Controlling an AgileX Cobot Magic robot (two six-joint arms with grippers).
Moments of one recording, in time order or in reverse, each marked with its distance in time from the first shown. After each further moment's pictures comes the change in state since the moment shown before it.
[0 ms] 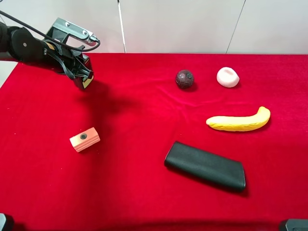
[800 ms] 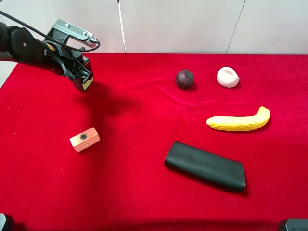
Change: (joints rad) left arm 0.000 0.000 0.000 0.000 0.019 -0.001; right arm 0.000 0.000 0.000 0.000 -0.001 0.000
